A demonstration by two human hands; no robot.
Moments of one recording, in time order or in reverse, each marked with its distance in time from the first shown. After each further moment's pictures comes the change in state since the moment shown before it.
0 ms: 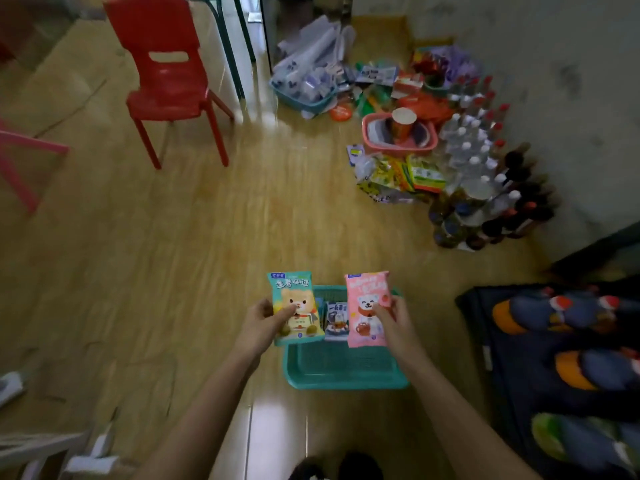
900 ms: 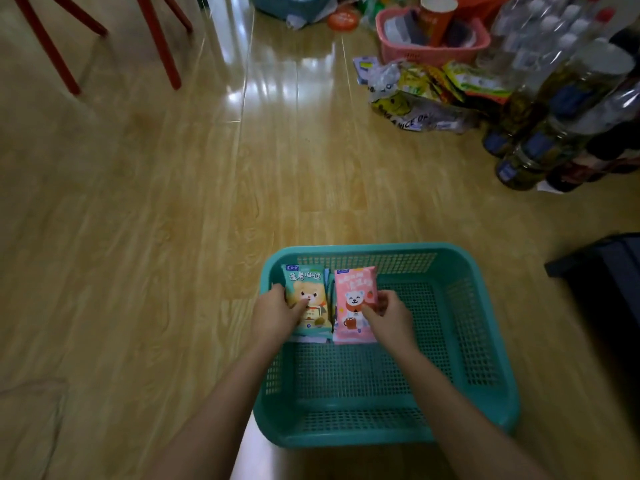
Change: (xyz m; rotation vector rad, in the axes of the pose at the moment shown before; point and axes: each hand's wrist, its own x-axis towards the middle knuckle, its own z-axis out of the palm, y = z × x) left_hand 0.329 -0.282 0.059 0.809 0.168 0.143; right_hand 0.295 0.294 0.078 -0.379 0.132 -0.044
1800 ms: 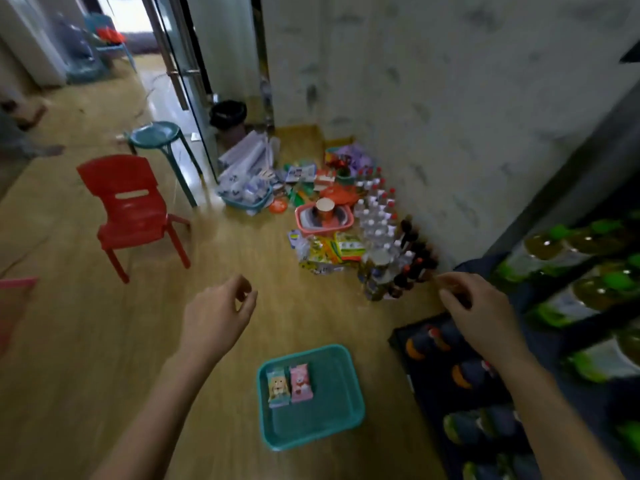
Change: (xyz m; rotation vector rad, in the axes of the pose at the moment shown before) left_hand -0.406 0.399 -0.544 0.318 0.362 0.605; right_hand -0.465 -0.420 -0.566 -0.280 0.494 -0.367
